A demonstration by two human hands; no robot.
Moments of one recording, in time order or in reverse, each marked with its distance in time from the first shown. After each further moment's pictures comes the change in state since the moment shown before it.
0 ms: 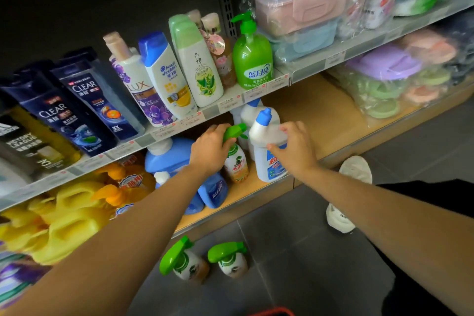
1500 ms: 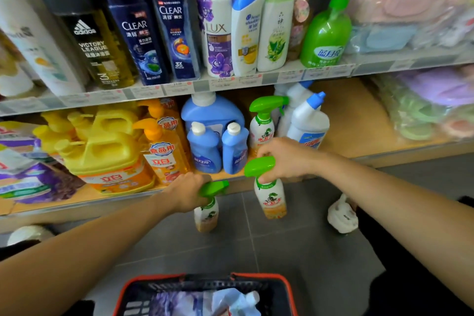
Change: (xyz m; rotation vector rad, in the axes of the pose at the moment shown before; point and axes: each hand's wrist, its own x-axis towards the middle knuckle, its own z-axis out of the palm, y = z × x) left_hand -0.172 -0.116 0.031 0.057 -0.463 -0.109; right_hand -0.044 -0.092 0.018 -0.428 -0.914 -0.443
